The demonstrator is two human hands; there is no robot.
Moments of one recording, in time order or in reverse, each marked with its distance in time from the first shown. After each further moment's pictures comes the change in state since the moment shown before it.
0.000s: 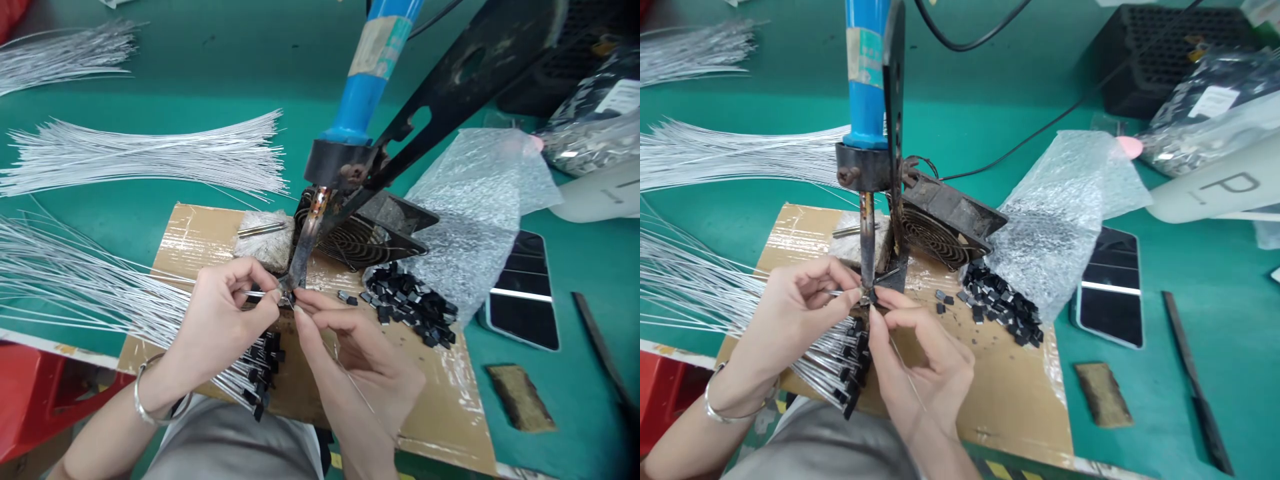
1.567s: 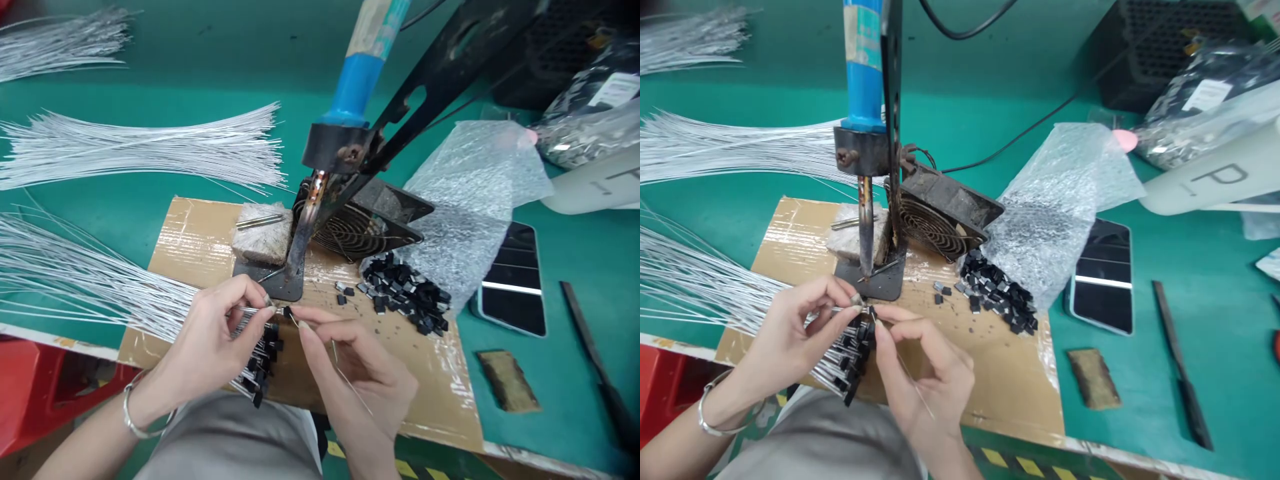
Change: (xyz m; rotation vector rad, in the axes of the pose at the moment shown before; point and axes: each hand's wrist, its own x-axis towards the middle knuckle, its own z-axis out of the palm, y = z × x) left_hand -0.027 -0.042 -0.010 0.205 -0.152 0.182; right_hand -0.019 0.013 -0.019 0.025 -0.104 -0.010
